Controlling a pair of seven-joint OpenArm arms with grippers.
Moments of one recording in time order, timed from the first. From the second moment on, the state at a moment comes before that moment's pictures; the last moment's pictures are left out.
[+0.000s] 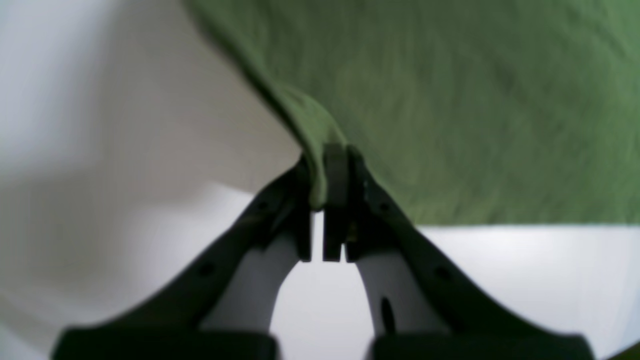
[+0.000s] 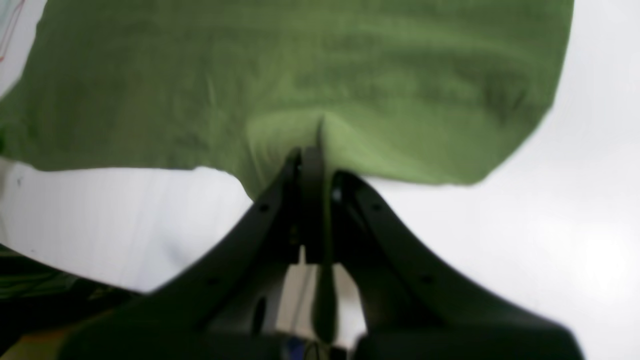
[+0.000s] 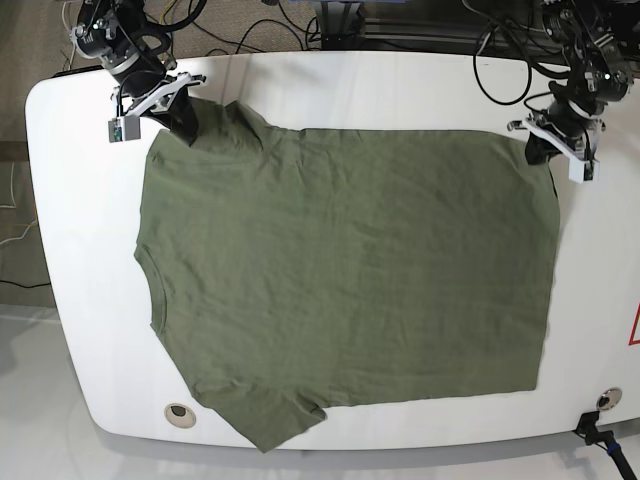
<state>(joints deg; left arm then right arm) 21.0 -9.2 -35.6 101.0 -30.4 -28.9 53.3 -33.0 3.8 30.6 109.4 43.0 32.4 -48.3</state>
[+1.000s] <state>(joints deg) 26.9 -11.7 -35.7 104.6 -29.5 -28.9 54.0 -39.4 4.2 32.5 111.9 42.9 33.0 -48.4</state>
